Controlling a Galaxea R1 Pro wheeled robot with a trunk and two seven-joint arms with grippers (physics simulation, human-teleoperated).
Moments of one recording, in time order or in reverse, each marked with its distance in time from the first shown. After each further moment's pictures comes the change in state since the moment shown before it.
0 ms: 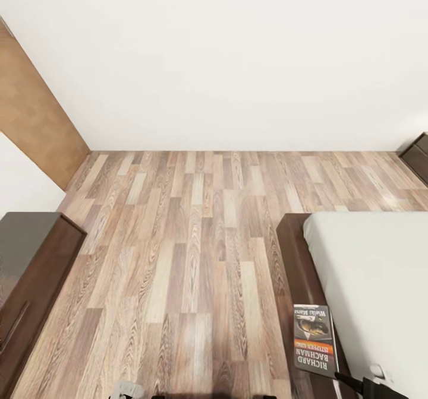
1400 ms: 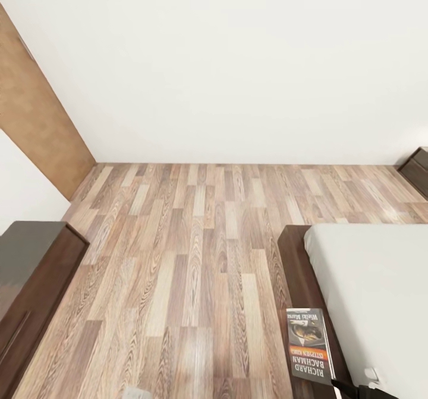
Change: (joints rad) left arm 0.000 -0.038 0.006 0.046 0.009 0.002 0.000; right arm 0.000 0.019 0.026 0.010 0.068 -0.129 -0.005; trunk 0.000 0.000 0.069
